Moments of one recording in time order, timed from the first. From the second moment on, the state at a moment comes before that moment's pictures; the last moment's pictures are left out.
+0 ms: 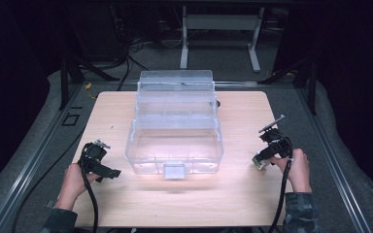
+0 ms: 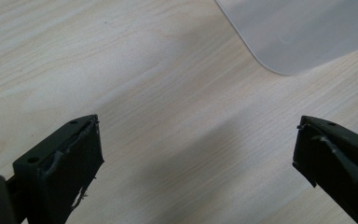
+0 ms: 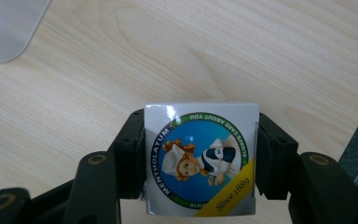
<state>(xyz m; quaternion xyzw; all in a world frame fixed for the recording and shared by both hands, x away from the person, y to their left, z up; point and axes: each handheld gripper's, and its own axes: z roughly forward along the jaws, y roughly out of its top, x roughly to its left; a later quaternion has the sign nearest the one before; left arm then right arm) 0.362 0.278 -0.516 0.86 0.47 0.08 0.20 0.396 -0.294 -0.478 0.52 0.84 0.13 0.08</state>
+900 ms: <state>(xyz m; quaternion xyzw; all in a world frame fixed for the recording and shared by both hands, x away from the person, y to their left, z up) 0.352 0.288 -0.518 0.85 0.49 0.10 0.20 0.394 -0.271 -0.431 0.46 0.87 0.17 0.07</state>
